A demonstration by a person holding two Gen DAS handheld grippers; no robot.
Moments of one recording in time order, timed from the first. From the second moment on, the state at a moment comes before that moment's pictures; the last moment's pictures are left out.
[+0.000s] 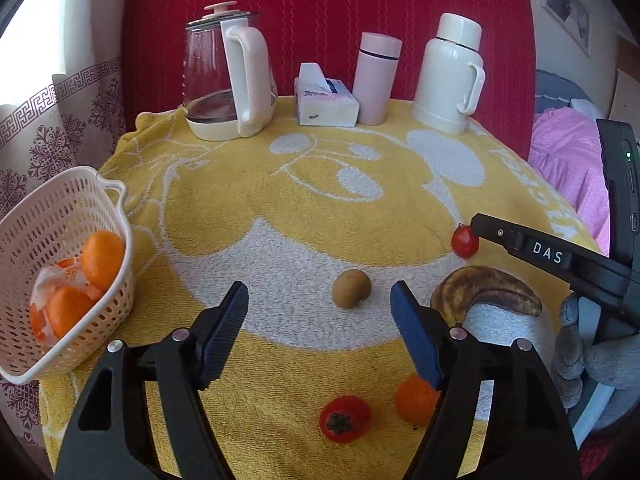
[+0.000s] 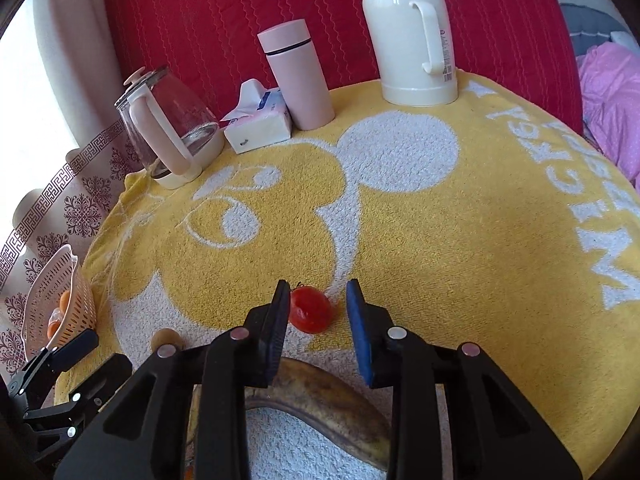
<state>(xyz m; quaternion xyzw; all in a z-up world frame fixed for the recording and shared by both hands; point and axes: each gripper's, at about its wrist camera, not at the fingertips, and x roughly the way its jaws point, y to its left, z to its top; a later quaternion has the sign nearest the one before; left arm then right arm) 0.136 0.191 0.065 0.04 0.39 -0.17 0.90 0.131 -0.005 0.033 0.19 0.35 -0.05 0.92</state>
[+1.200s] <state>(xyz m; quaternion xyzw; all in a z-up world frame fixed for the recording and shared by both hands) 0.133 0.230 0.092 0.01 0.30 -0.07 0.95 0.109 0.019 0.054 0.15 0.30 -0.01 0.94</state>
